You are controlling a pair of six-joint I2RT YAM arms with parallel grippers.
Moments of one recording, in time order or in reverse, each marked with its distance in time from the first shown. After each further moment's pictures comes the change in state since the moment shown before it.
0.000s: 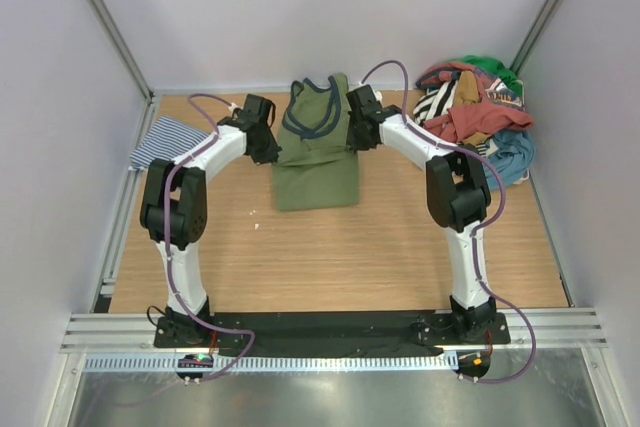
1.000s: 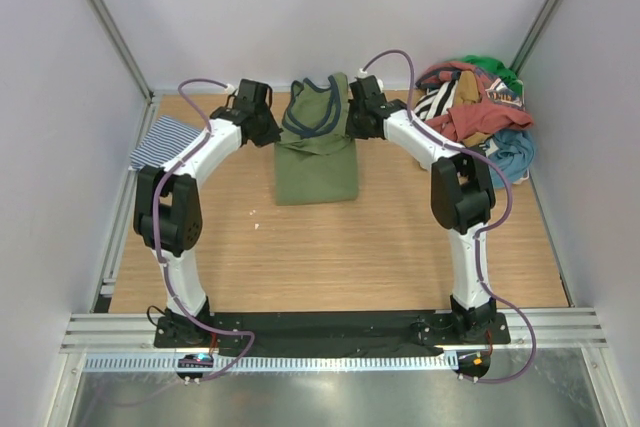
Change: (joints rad) left arm -0.002 -0.066 0.069 0.039 0.023 -0.023; right arm -0.016 -0.037 0.024 0.062 -0.035 -0.020
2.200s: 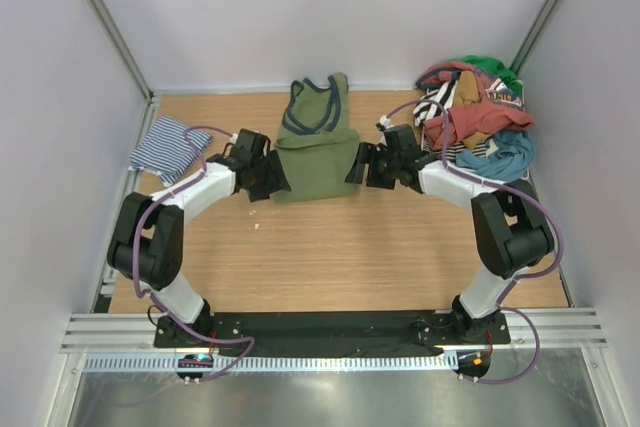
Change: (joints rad) left arm -0.059 -0.263 -0.494 0.099 0.124 0.023; right arm -0.047 -0.450 -0.767 0.359 -0.354 0.035
